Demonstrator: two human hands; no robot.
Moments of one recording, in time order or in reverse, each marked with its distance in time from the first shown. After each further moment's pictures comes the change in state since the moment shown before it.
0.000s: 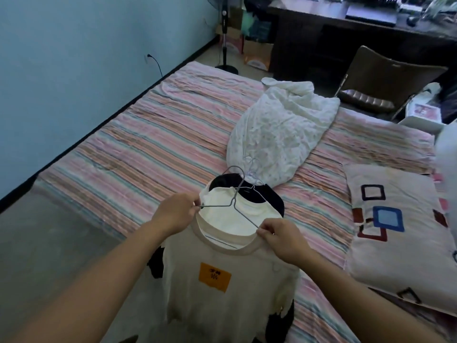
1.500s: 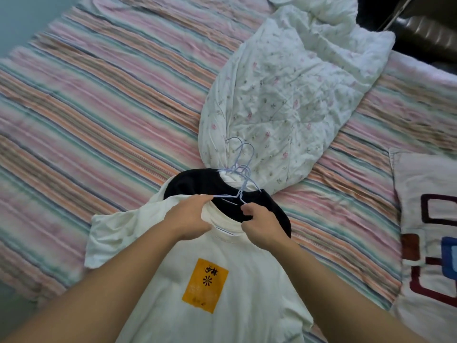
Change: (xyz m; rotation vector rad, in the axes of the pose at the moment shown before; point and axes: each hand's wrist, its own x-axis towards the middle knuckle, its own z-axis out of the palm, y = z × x) left_hand 0.339 -0.011 0.248 -0.230 -0.427 -0.165; right_hand 0.356 0.184 0.081 0.193 -0.296 0.397
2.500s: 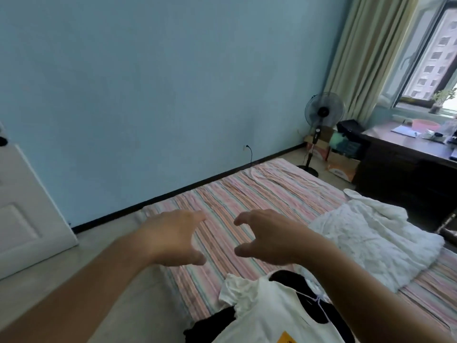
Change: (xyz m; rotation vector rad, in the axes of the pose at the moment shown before) left_hand -0.678 -0.032 -0.223 0.329 0.567 -0.195; right_hand -0.557 -0.339 0.062 -0.866 0.082 -0.991
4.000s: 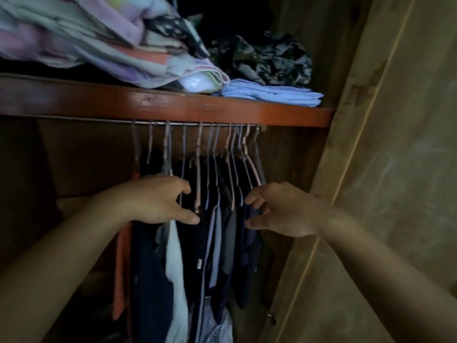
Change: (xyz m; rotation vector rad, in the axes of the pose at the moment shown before) left_hand -0.737 0.014 -0.002 -0.336 0.409 -1.751; right_hand -0.204 -0.614 0.070 -0.250 -0.380 -1.709
